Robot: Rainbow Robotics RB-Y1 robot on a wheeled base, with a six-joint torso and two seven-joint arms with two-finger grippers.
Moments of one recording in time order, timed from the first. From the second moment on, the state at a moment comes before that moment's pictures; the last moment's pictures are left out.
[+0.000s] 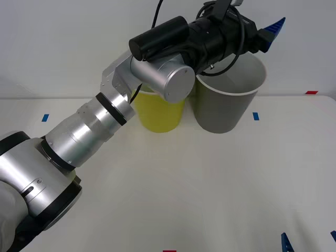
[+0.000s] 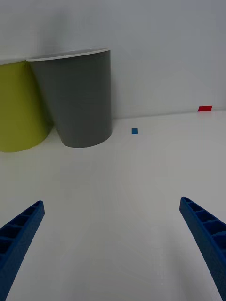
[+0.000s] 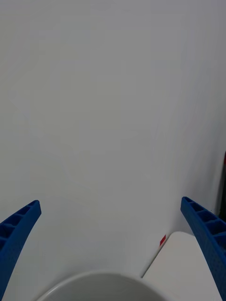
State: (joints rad) right arm 1.13 -0.41 0.19 -2.07 -0.13 -0.66 1.38; left arm -1.04 0.21 -0.58 -1.31 0.81 0.20 -1.74
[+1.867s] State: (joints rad) right arm 1.13 -0.41 0.19 -2.07 -0.13 -0.66 1.38; left arm -0.84 0.39 -0.02 -2.06 0.75 1.11 -1.72
